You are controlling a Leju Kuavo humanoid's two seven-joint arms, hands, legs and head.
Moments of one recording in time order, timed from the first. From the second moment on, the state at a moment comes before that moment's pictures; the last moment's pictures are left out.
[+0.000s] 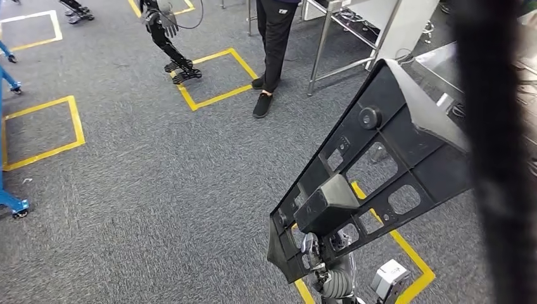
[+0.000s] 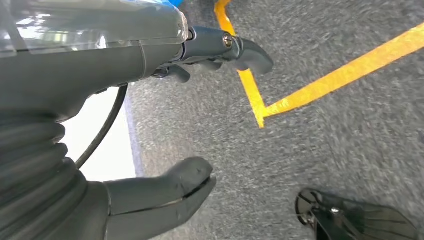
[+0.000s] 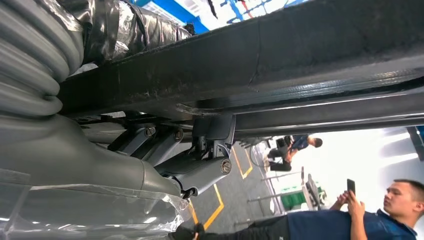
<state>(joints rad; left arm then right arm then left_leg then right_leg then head) -0.04 -0.21 1.31 -0.26 -1.36 0.13 -0.38 0.39 0.09 0.26 -1.89 -0.05 -0.09 -0.54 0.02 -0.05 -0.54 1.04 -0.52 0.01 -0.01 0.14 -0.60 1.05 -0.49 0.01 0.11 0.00</state>
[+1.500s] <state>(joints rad) -0.06 -0.18 1.31 -0.26 -1.37 0.12 -0.39 0.37 0.08 0.27 -1.90 -0.02 -0.10 -0.53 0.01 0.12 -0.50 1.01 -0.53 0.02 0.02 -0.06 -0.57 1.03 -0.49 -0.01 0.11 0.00</state>
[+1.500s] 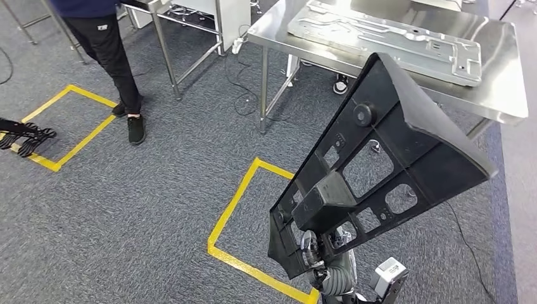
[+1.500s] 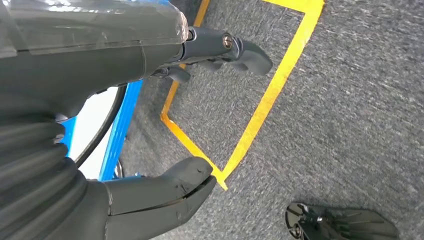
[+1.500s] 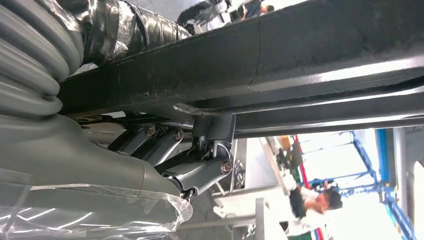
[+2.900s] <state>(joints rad) -0.04 -0.17 1.32 -0.25 -1.37 0.09 -0.40 0.36 0.03 0.38 -1.90 0.17 -0.23 -0.50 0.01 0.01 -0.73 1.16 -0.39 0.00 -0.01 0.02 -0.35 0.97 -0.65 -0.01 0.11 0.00</state>
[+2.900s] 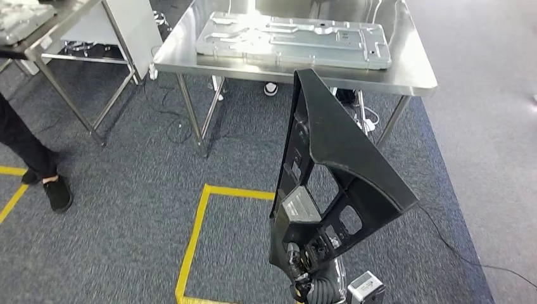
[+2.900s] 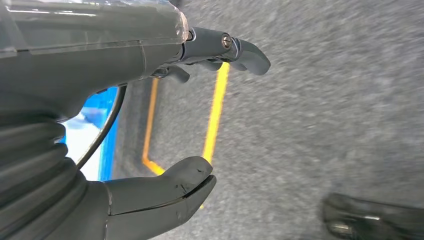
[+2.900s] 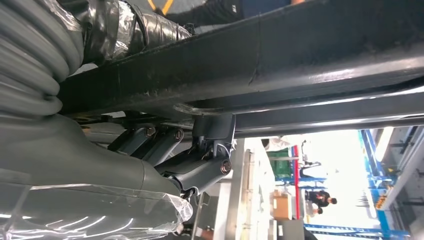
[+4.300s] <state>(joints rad) -0.05 -0.18 1.33 -0.25 -1.38 0.07 -0.39 0.31 0.01 0.41 -1.90 0.18 -0.28 -0.46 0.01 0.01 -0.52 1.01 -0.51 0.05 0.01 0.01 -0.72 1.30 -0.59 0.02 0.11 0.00</state>
